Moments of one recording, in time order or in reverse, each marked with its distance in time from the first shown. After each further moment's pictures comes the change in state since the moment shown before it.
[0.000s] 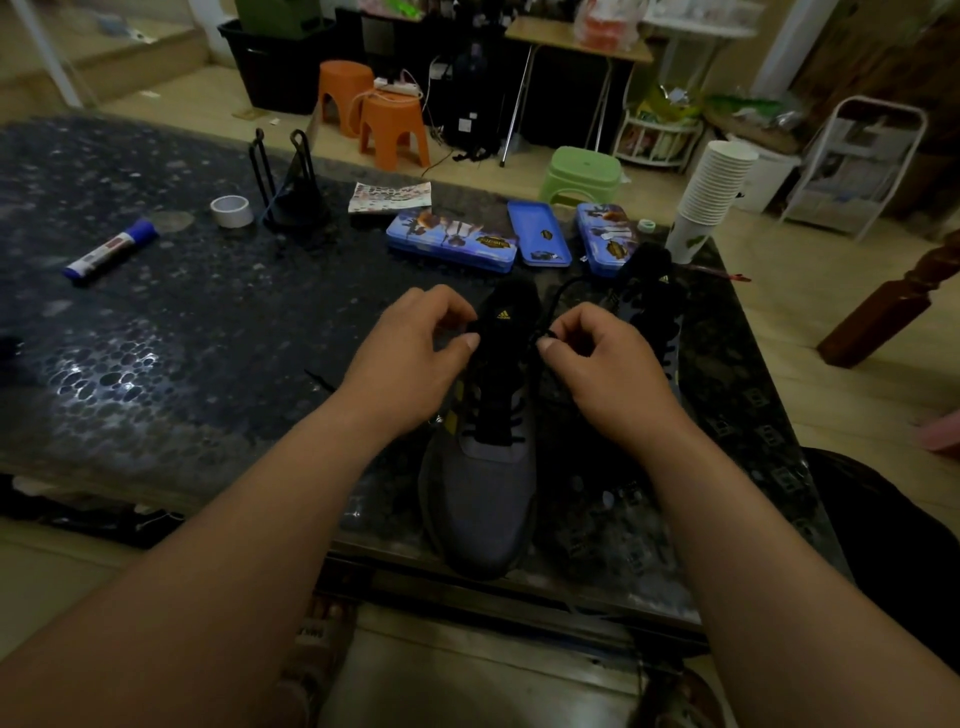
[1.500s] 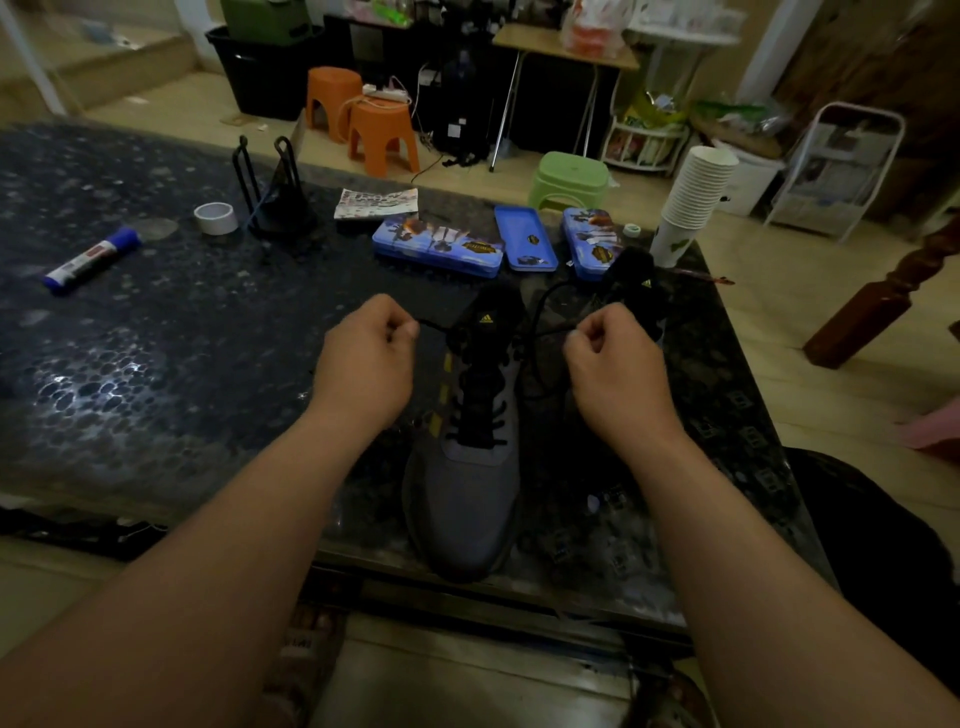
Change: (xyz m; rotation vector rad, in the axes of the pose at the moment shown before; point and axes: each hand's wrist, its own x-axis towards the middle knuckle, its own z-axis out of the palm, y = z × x) left_hand 0.005 -0.009 0.003 0.064 0.238 -0.267; right_hand 0.002 0.008 -0.007 -0.131 0.218 0.094
